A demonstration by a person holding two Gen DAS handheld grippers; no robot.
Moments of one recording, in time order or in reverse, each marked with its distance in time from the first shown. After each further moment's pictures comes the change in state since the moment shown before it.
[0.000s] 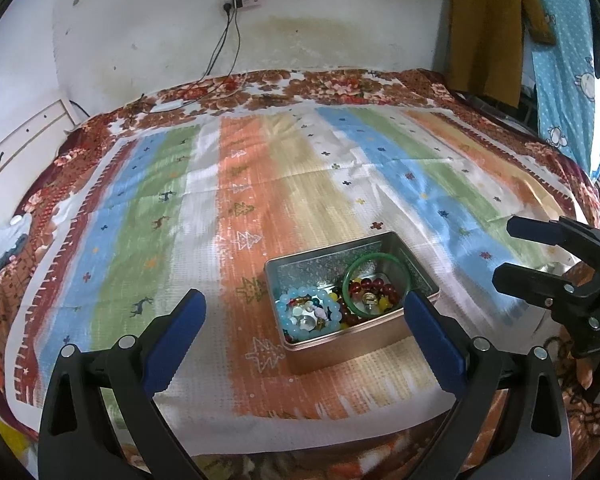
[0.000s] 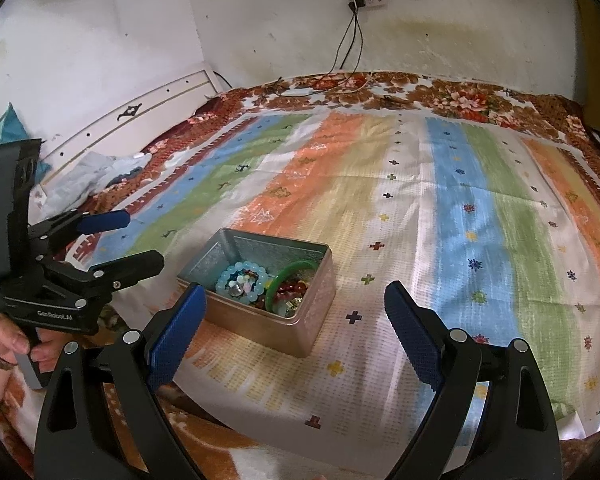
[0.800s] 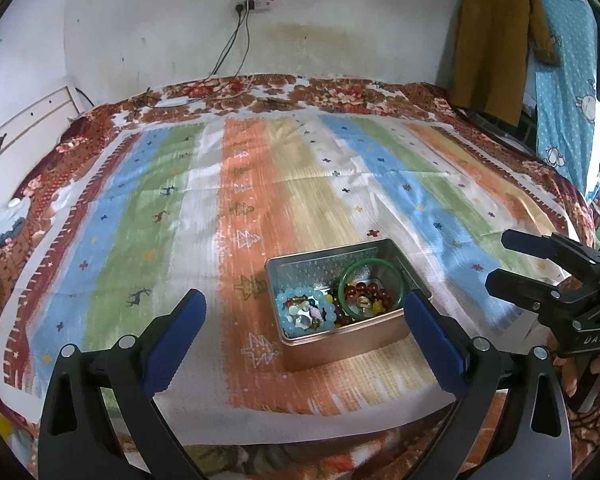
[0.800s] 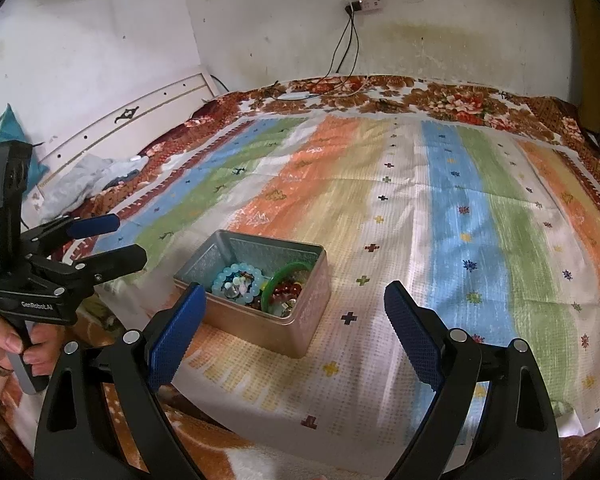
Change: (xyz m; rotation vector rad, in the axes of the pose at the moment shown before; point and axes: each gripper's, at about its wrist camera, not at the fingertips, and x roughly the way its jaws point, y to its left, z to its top) left arm -0.007 0.010 -0.003 -0.065 -0.017 -0.029; right arm -0.004 -0.002 -0.001 0.001 -0.014 -0.014
